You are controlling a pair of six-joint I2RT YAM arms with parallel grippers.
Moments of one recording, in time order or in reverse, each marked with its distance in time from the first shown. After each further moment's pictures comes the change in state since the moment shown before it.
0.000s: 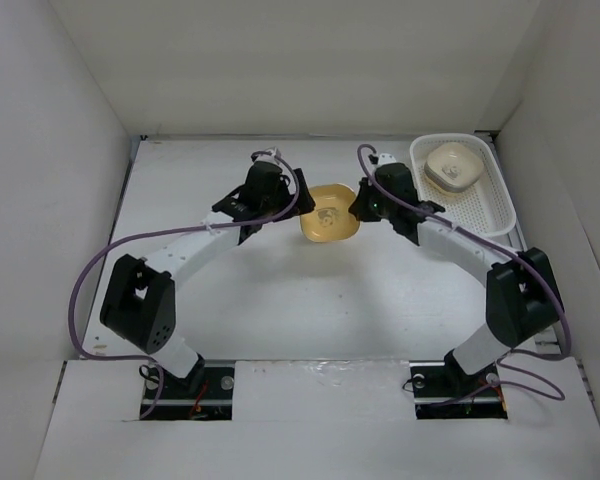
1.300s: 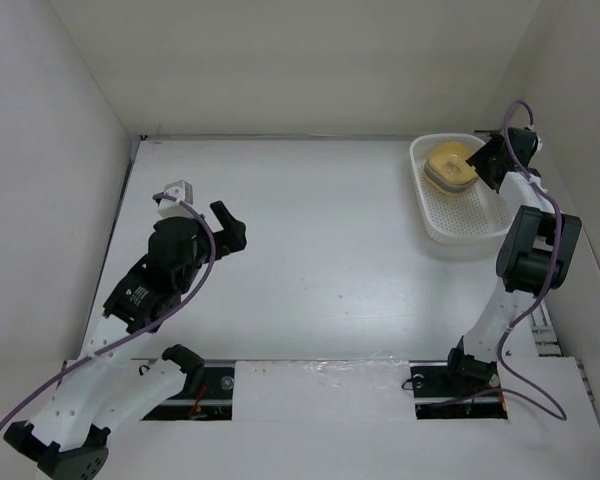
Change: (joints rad) left arm 0.006 -0.848 -0.216 -0.423 -0.311 0.045; right arm -0.752 0.375 0.408 -0.035 0.023 0.193
